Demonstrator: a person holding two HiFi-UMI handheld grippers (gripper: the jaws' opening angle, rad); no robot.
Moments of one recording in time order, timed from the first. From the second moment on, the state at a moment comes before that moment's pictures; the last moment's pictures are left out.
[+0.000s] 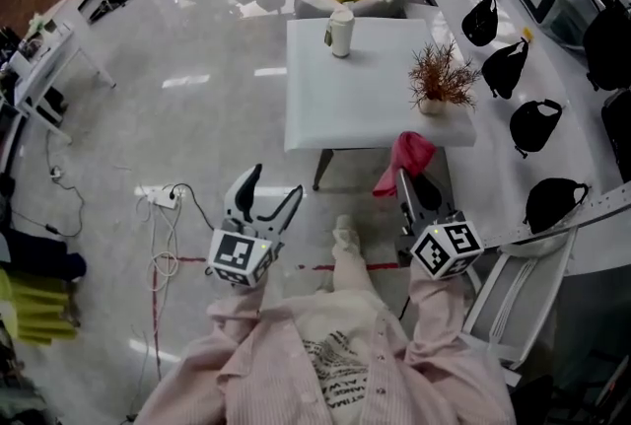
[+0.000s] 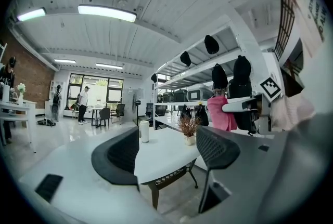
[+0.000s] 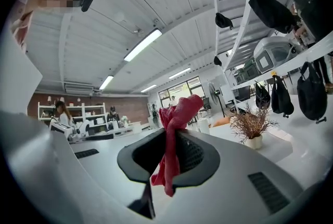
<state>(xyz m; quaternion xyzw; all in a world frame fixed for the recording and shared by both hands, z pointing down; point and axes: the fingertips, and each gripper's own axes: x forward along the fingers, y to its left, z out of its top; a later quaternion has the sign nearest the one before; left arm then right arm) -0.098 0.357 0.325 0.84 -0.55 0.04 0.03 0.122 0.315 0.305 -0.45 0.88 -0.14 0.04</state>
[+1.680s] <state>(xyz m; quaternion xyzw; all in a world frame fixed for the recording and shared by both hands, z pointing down) -0.093 -0.049 0.371 0.84 -0.53 0.07 0.09 0.081 -0.121 0.342 -0.40 0.89 -0.20 0.00</state>
